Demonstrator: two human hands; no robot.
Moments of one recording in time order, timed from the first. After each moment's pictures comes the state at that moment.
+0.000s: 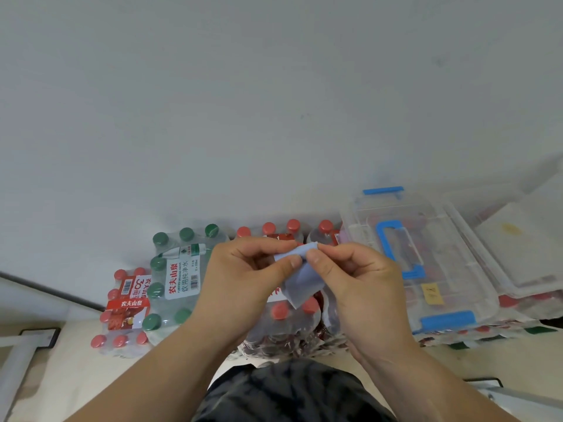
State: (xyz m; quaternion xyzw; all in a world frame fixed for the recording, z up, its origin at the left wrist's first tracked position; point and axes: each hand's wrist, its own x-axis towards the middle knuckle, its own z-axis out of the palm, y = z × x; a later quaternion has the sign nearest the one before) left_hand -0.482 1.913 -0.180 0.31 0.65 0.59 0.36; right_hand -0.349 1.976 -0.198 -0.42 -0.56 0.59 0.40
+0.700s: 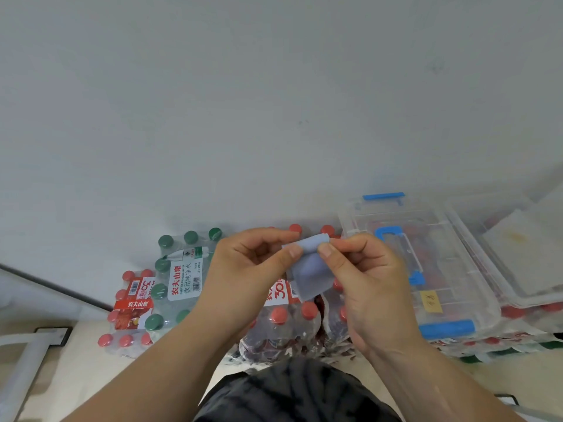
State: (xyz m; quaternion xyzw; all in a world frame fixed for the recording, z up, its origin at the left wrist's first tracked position) left_hand -0.474 1.923 -0.177 0.30 0.63 0.62 0.35; right_hand -0.342 1.993 -0.202 -0.36 -0.53 0.63 0.44
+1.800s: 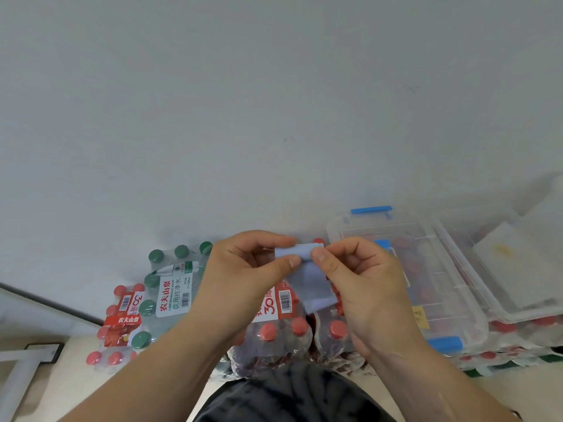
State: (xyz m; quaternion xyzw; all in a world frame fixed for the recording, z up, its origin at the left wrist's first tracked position) left_hand -0.467 1.944 -0.170 0.31 0.63 0.62 0.35; right_hand -0.332 2.017 -0.191 -0.40 -0.53 0.63 0.40
